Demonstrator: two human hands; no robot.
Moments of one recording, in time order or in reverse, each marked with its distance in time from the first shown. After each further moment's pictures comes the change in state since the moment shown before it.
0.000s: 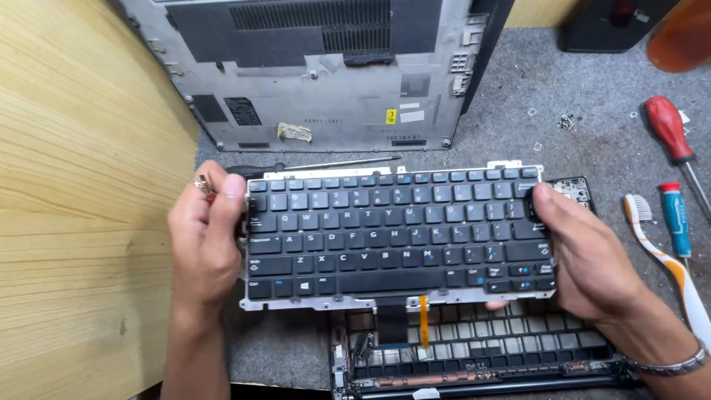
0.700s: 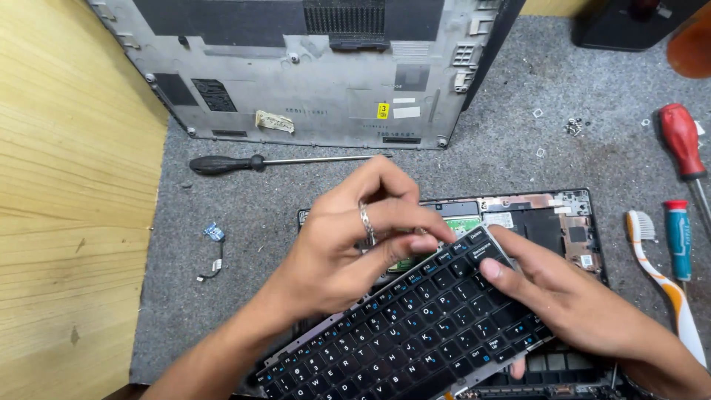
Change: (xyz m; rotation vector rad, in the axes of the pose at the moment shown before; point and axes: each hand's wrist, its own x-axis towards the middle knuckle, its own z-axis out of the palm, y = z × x) left_hand 0.015 0.033 0.098 -0.271 -0.485 0.357; right_hand 0.000 -0.018 0.004 -0.863 0.012 0.443
